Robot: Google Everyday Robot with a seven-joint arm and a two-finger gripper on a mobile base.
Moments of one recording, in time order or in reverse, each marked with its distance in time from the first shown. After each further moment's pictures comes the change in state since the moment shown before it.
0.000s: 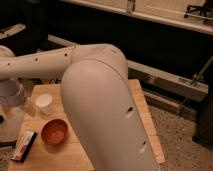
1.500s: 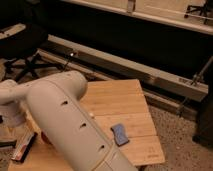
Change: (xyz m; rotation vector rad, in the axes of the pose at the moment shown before) arm -0.022 0.046 0.195 0.065 0.233 0.039
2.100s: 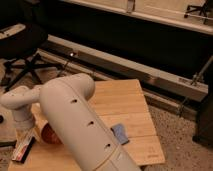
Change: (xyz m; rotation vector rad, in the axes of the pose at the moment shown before) arm 0.003 -0.013 0.040 -0.060 0.050 0.020
